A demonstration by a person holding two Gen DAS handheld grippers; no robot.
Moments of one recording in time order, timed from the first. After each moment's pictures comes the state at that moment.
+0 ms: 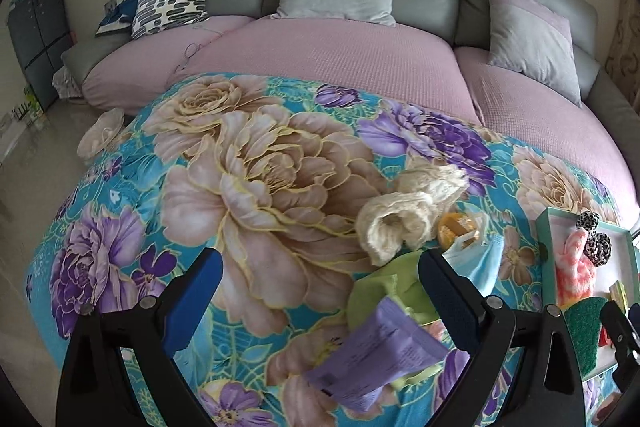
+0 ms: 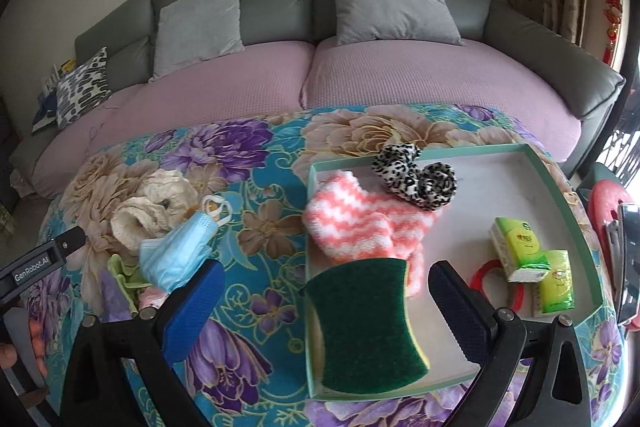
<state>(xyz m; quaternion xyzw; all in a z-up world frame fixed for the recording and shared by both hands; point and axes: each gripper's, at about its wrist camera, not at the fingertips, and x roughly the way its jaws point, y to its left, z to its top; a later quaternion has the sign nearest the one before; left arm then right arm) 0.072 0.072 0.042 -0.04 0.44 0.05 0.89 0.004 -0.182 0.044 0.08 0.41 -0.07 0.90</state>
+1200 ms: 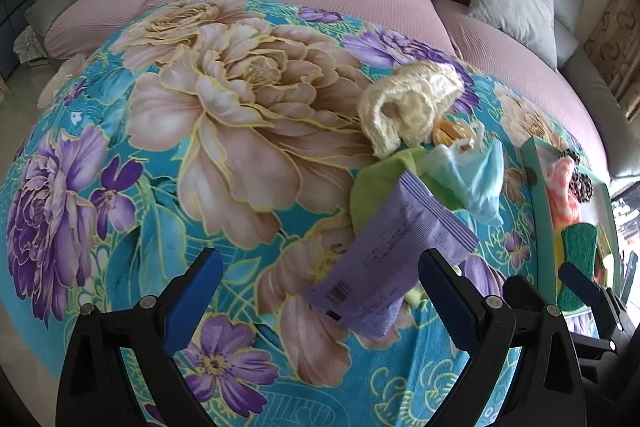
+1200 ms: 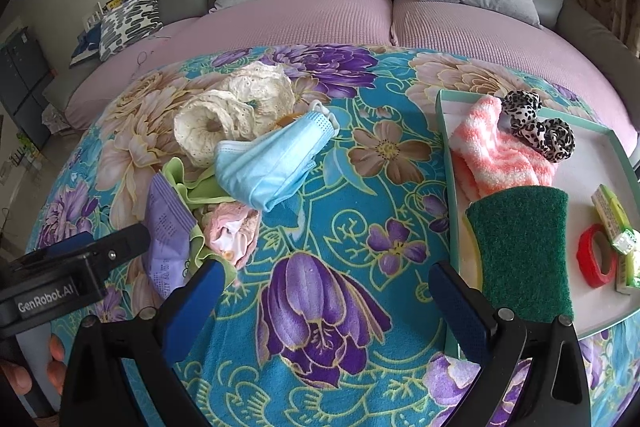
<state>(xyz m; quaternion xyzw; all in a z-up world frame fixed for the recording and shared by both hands) 0.038 0.088 -0.010 -0.07 0.53 -0.04 0.85 0.007 -0.100 -0.007 0.05 0.48 0.02 0.88</state>
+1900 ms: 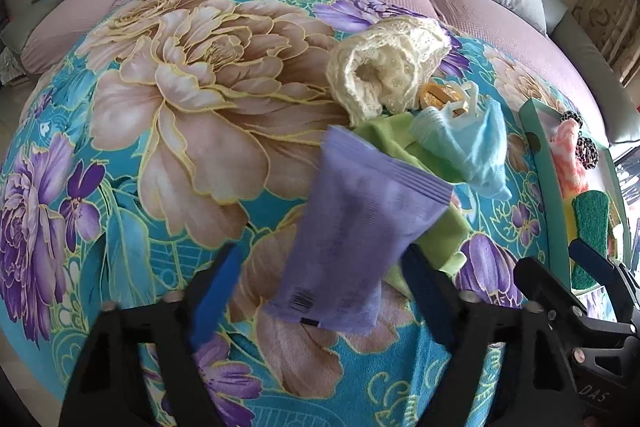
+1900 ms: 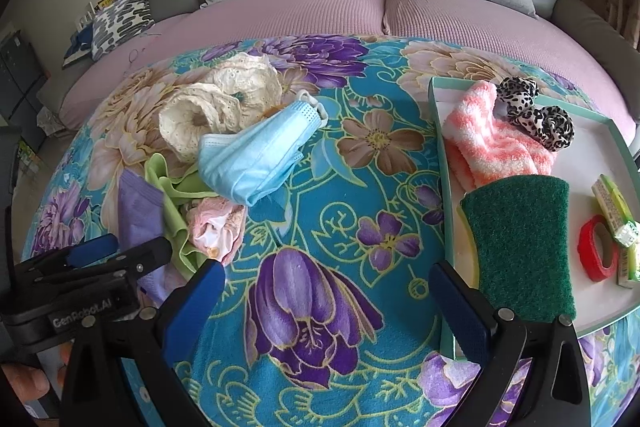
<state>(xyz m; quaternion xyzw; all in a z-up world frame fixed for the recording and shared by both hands) 0.049 0.073 -0.034 -0.04 0.55 -0.06 0.83 0.011 -0.106 -0.015 0.05 0.49 0.01 0.87</state>
